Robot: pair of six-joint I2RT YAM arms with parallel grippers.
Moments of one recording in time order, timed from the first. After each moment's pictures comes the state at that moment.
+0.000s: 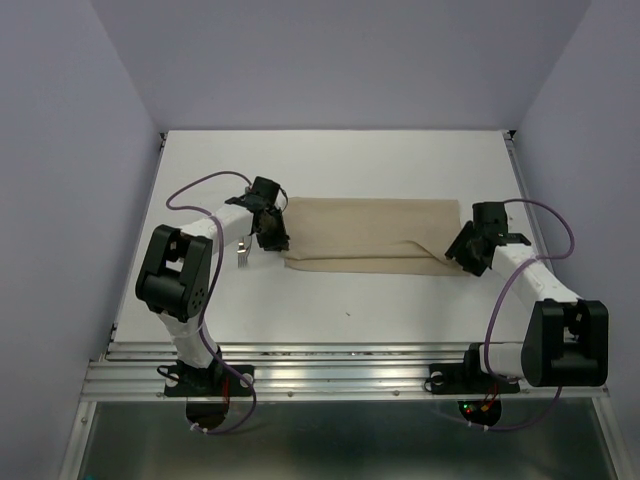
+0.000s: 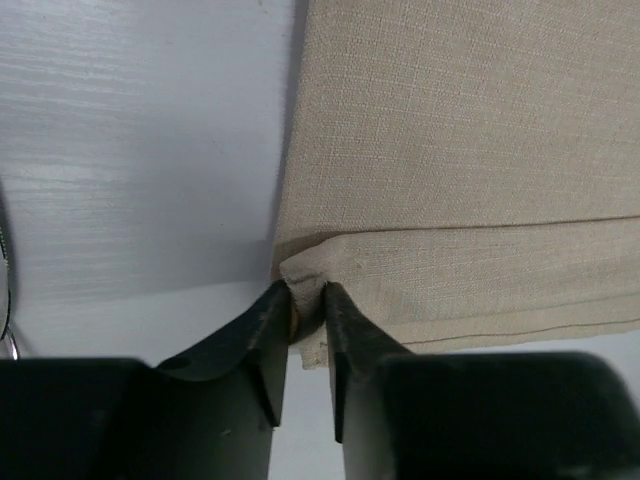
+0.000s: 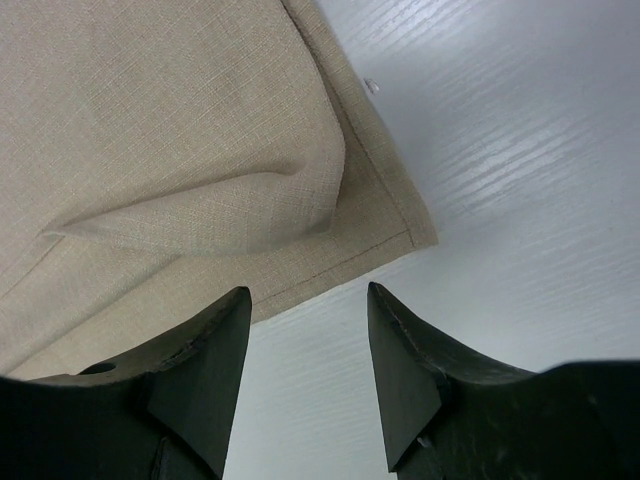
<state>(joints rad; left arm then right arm) -0.37 1.76 1.10 -0.47 0.09 -0.57 -0.02 1.29 0.75 -0.51 0.13 0.61</state>
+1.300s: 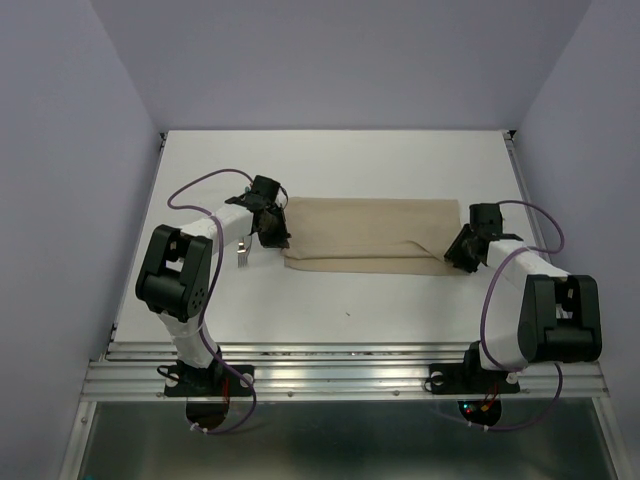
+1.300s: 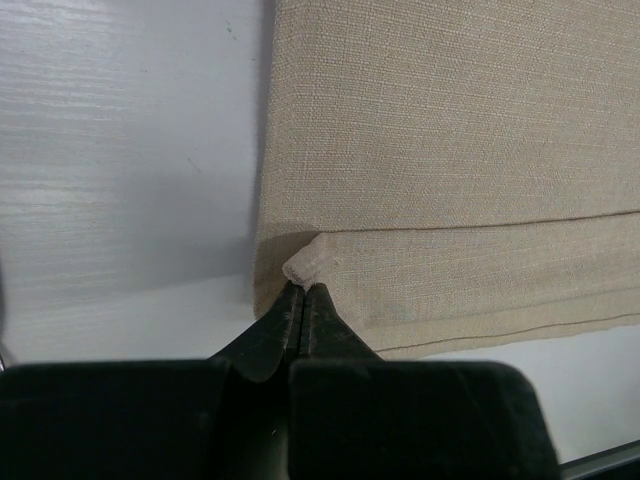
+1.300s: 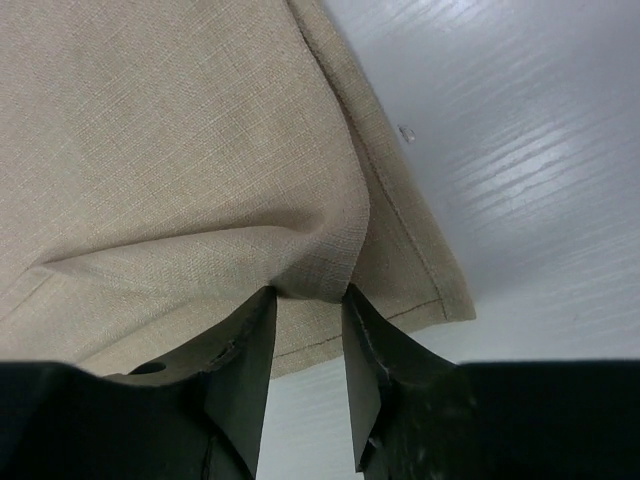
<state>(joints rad) -0.37 1.76 1.10 -0.43 0.11 -0.55 -0.04 1.42 0.72 -0.35 0.08 0.59</state>
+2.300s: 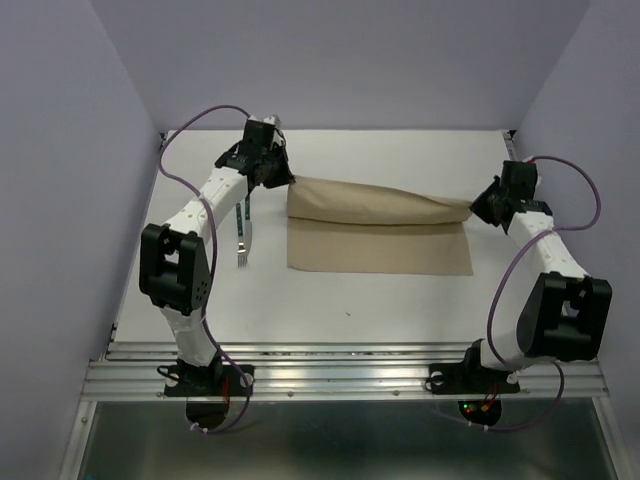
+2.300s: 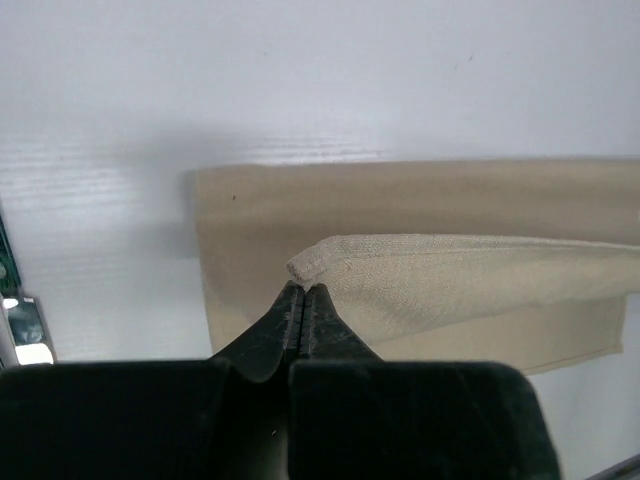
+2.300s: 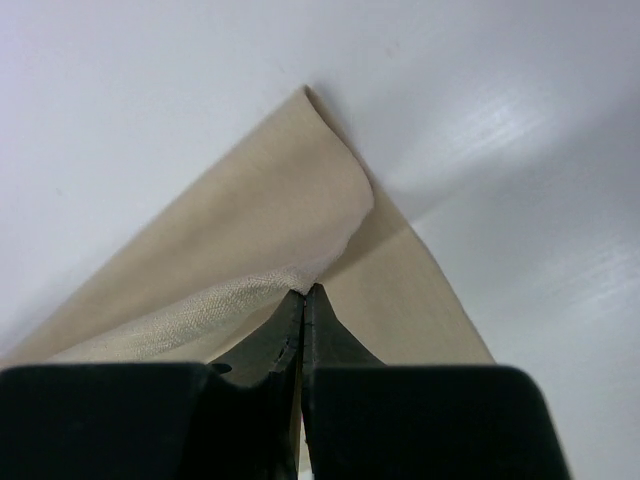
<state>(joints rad) -0.34 1.79 1.50 -0.50 0.10 -0.49 -0.15 1.40 0.99 -0.37 0.06 0.60</state>
